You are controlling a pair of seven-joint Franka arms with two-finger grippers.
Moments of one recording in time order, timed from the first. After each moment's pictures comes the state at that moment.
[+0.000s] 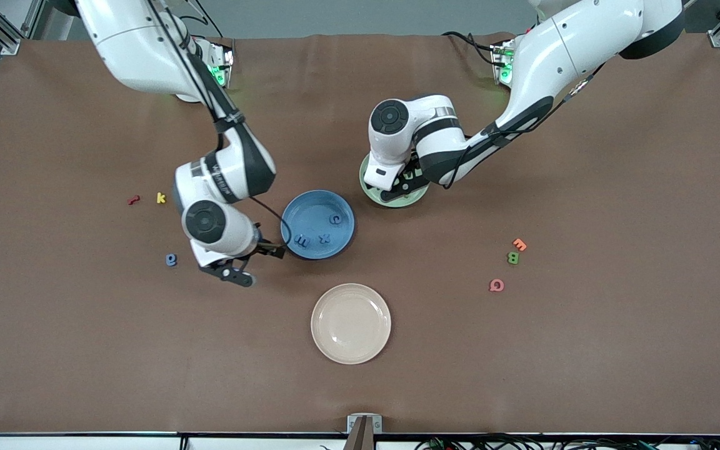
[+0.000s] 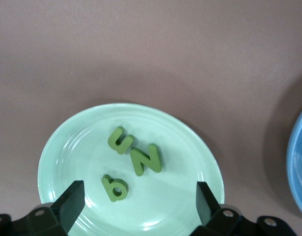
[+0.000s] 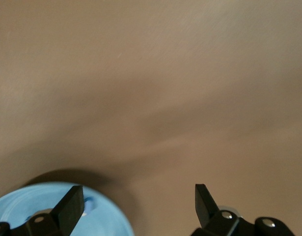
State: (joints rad) left arm 0.06 0.78 -1.01 -1.91 0.72 2.12 -1.68; right arm 0.41 0.55 -0.04 -1.69 0.09 2.08 0.64
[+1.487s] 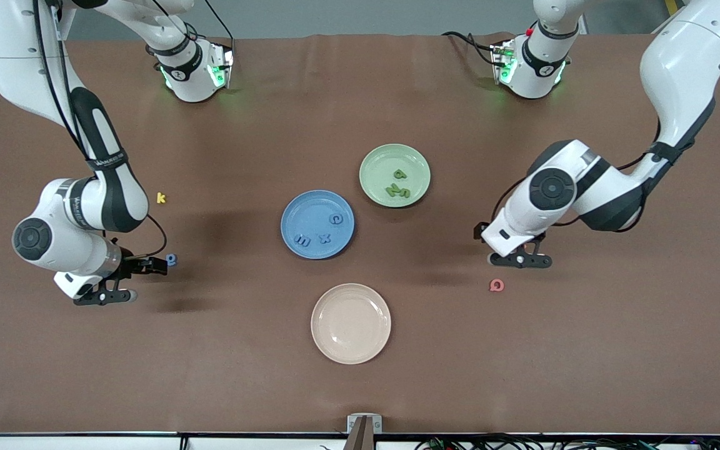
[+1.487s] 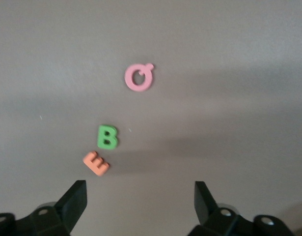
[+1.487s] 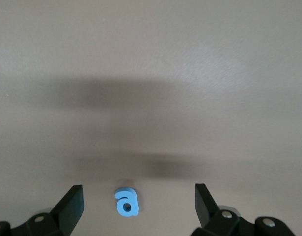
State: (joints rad) left arm 0.63 0.72 -1.09 -1.90 0.78 2.05 -0.69; right arm 0.00 0.54 -0.03 -1.87 0.05 2.35 -0.15
